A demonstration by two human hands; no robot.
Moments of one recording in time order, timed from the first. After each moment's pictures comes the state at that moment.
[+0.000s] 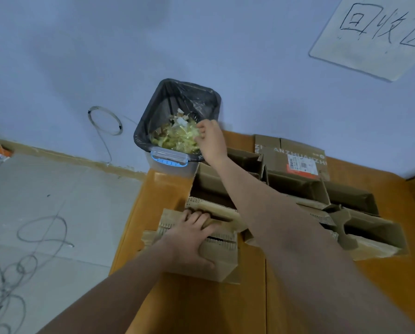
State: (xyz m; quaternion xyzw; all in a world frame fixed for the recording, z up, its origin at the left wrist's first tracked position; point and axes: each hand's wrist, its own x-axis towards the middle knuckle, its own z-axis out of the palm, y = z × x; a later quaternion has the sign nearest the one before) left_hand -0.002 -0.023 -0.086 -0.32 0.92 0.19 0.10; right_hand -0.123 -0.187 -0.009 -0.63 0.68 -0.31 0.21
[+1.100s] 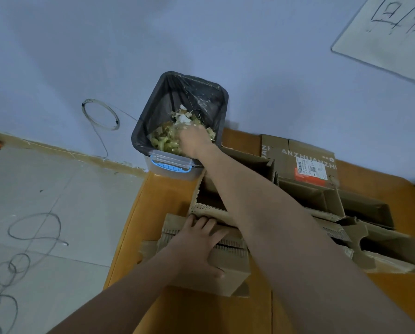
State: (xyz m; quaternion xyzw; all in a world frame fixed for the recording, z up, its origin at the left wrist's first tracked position) left_hand -0.011 -0.045 -0.084 -0.31 0.92 0.21 0.09; right_hand -0.089 -0.249 -0.034 -0.80 0.60 0.02 0.05
